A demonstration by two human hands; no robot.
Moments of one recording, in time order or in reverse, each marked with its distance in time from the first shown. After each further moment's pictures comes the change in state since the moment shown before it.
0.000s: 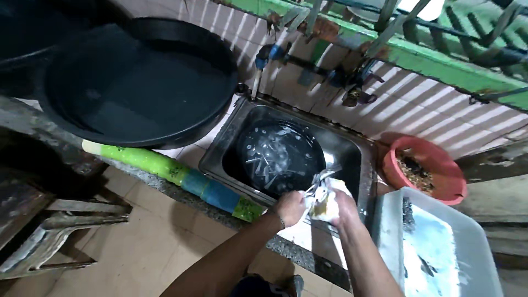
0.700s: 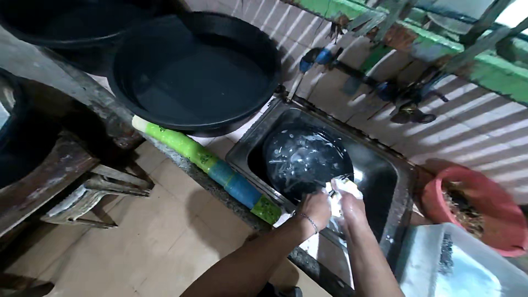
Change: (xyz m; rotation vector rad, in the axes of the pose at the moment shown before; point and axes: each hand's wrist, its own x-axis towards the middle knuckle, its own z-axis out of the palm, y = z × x) left_hand 0.011 0.015 0.003 0.068 0.210 -0.129; right_hand 0.010 -0.002 0.051 -0.227 -0.113 -0.249
